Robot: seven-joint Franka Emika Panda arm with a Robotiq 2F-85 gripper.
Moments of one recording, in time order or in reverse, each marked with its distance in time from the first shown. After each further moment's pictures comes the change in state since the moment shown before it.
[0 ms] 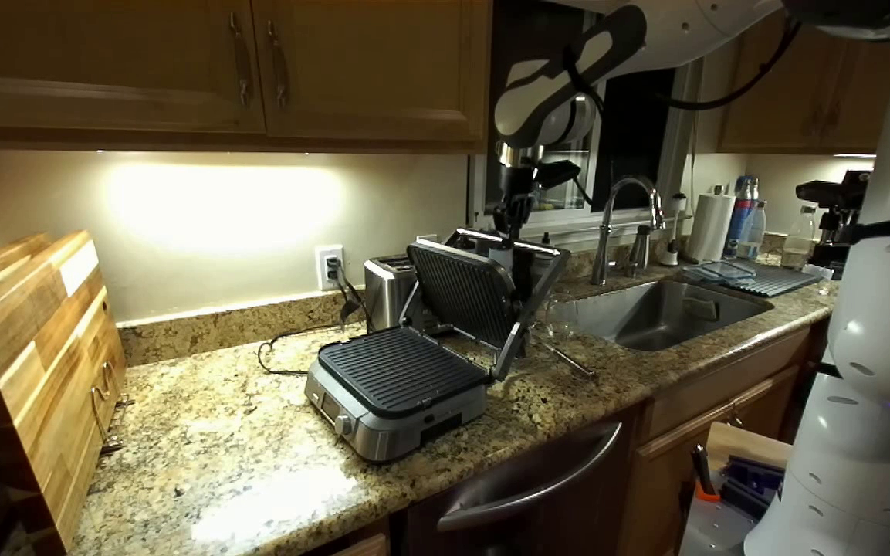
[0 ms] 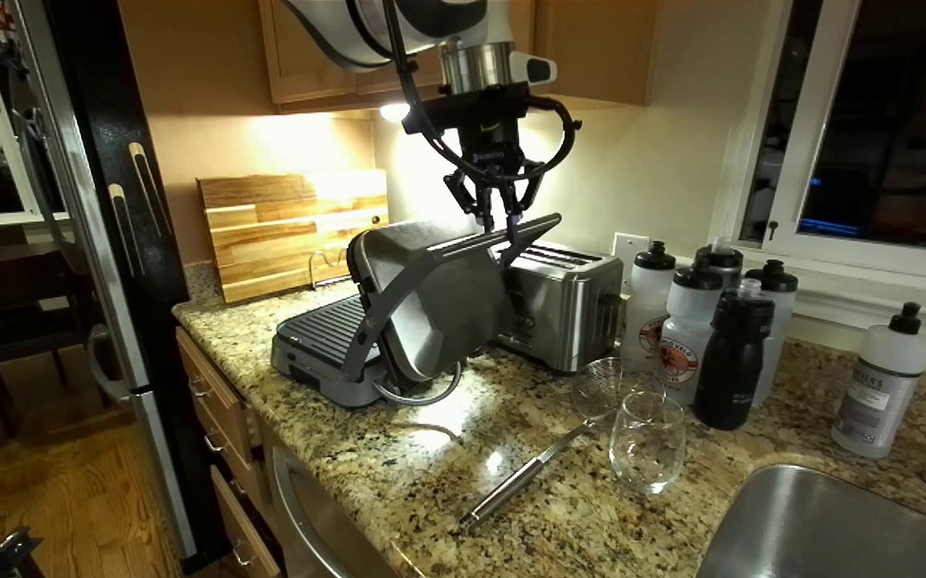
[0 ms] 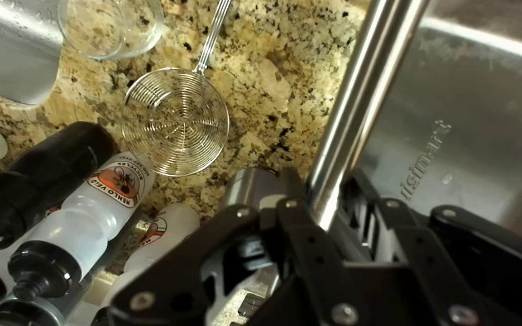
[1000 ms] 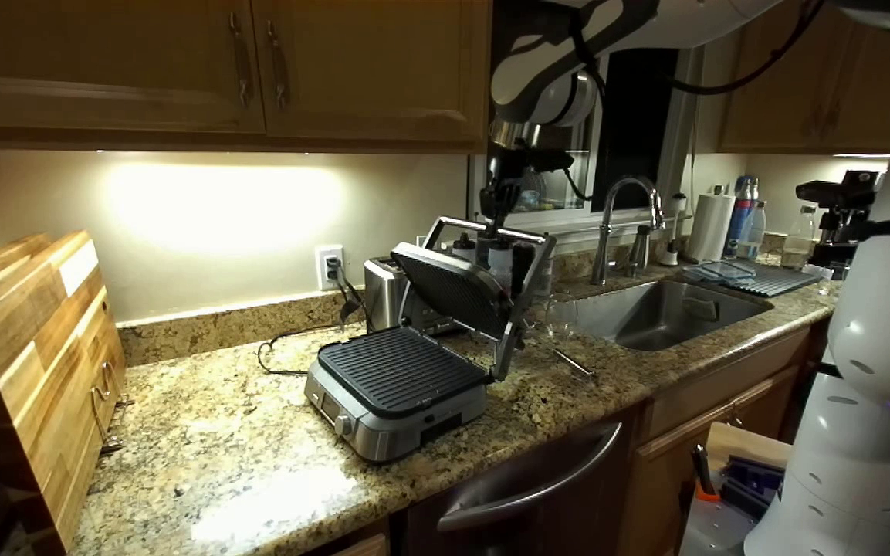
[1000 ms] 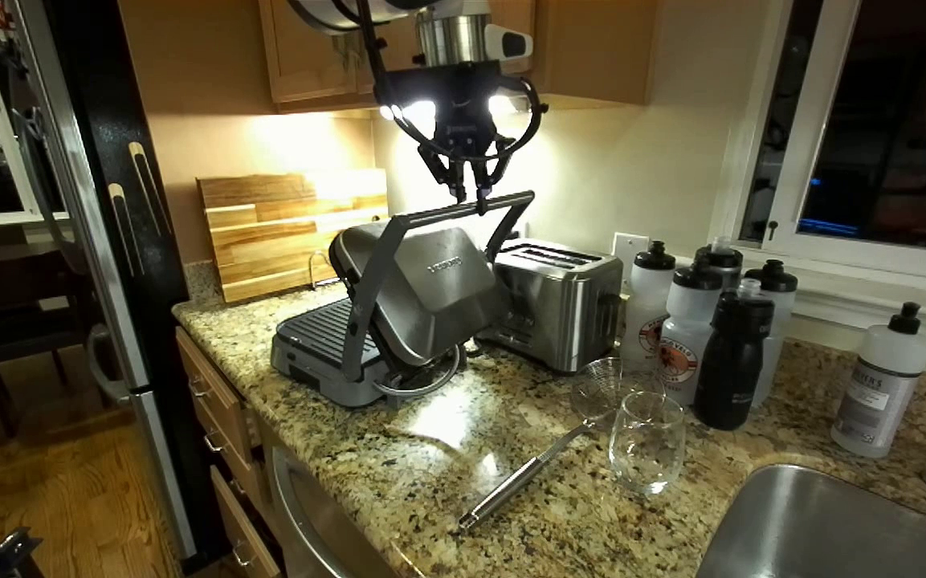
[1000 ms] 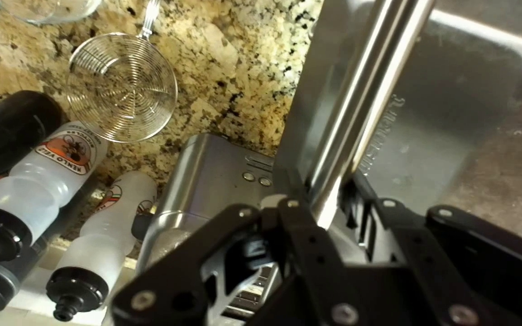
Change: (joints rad) arm 0.003 -0.068 0.050 -0.008 0.113 -0.018 -0.022
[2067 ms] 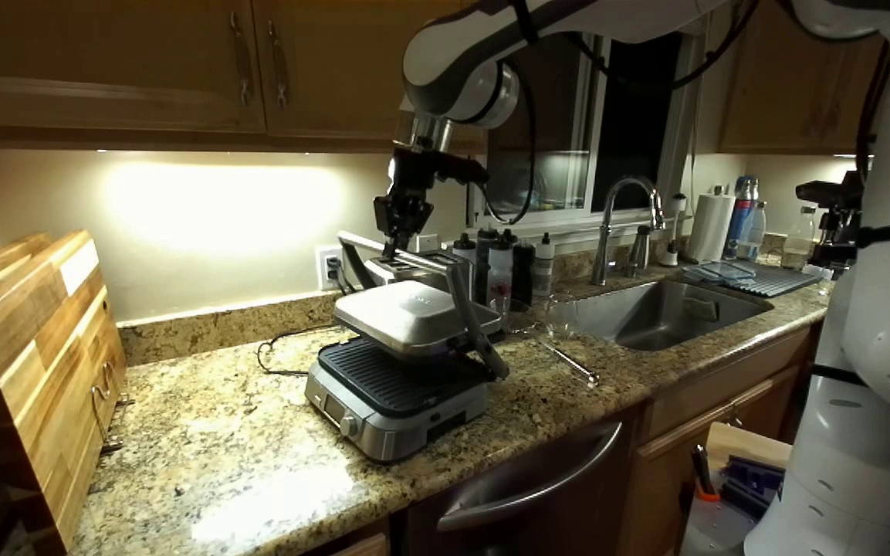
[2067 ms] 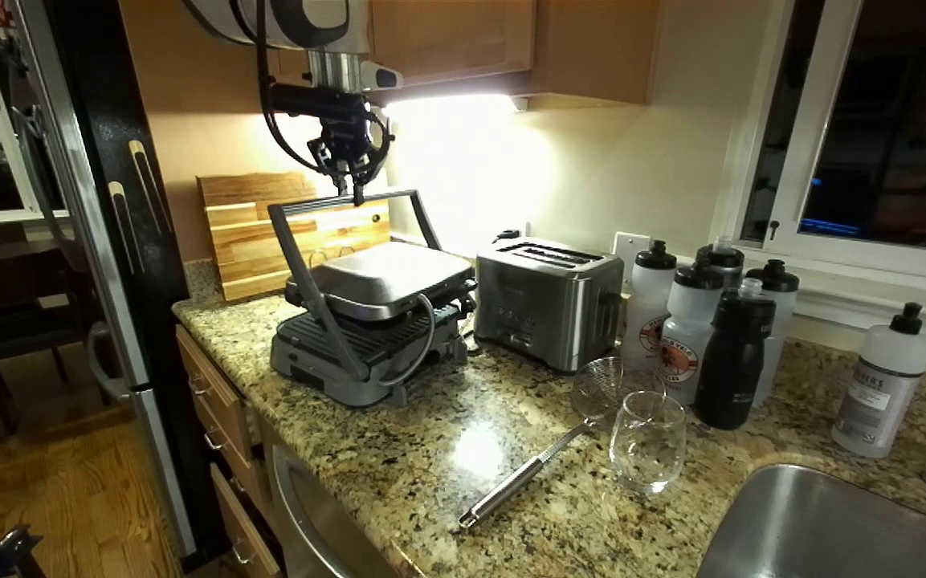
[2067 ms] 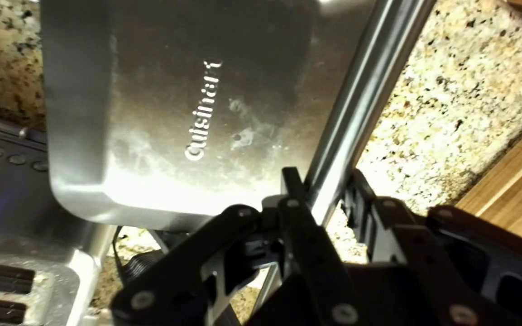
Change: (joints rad) arm 0.184 0.083 0.189 0.077 0.131 -0.015 0.237
